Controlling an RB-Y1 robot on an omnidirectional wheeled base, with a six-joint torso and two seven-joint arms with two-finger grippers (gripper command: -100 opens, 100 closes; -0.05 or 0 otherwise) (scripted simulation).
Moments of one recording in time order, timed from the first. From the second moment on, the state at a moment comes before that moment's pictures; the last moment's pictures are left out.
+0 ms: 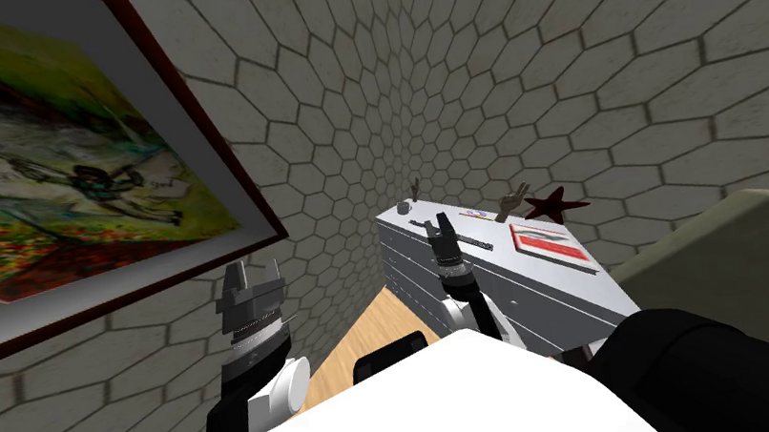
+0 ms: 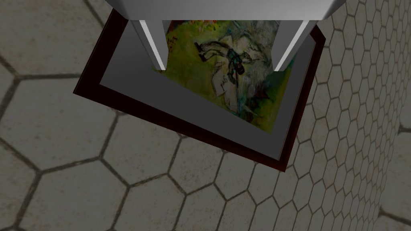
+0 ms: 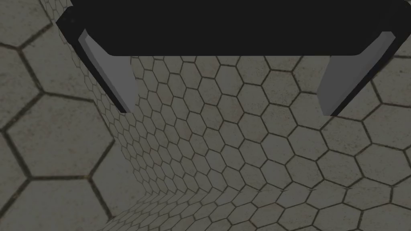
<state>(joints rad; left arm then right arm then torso) 0.48 -0.02 -0.05 -2.24 0.07 -0.54 -0.03 0.50 0.00 0.07 -2.26 0.11 -0.61 0.09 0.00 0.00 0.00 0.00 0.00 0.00</state>
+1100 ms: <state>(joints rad) 0.48 -0.02 -0.05 -2.24 0.07 -0.54 -0.03 0.50 -0.29 0.00 -2.15 0.09 -0.63 0.02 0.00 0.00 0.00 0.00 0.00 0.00</state>
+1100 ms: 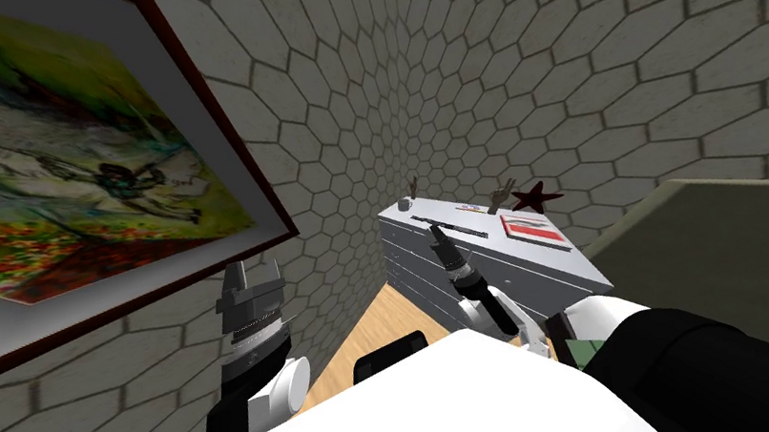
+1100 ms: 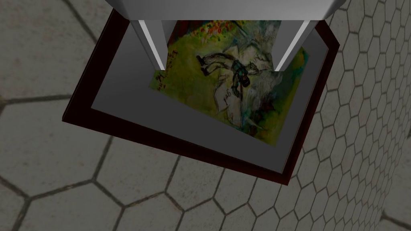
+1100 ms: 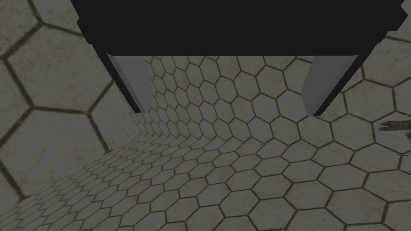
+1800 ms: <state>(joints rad) 0.48 -0.02 -0.05 -2.24 0.07 -0.54 -0.03 0.50 -0.50 -0.04 -2.03 0.07 -0.65 -0.04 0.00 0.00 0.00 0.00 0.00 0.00</state>
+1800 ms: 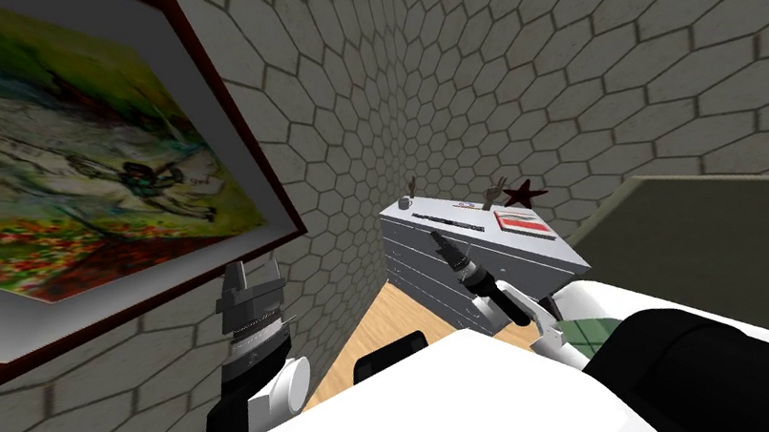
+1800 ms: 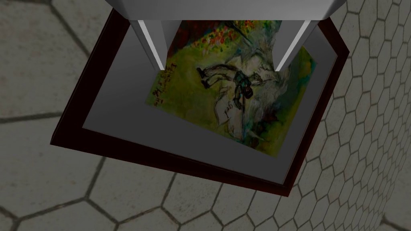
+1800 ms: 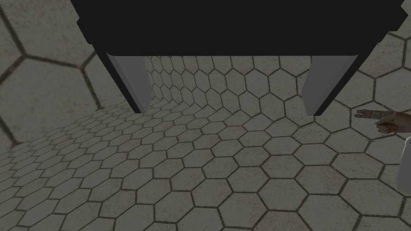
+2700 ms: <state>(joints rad) 0.48 -0.02 -0.05 -2.24 0.07 -0.54 -0.03 0.52 -0.76 -0.07 -1.93 0.06 -0.67 -0.09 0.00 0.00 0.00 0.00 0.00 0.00</state>
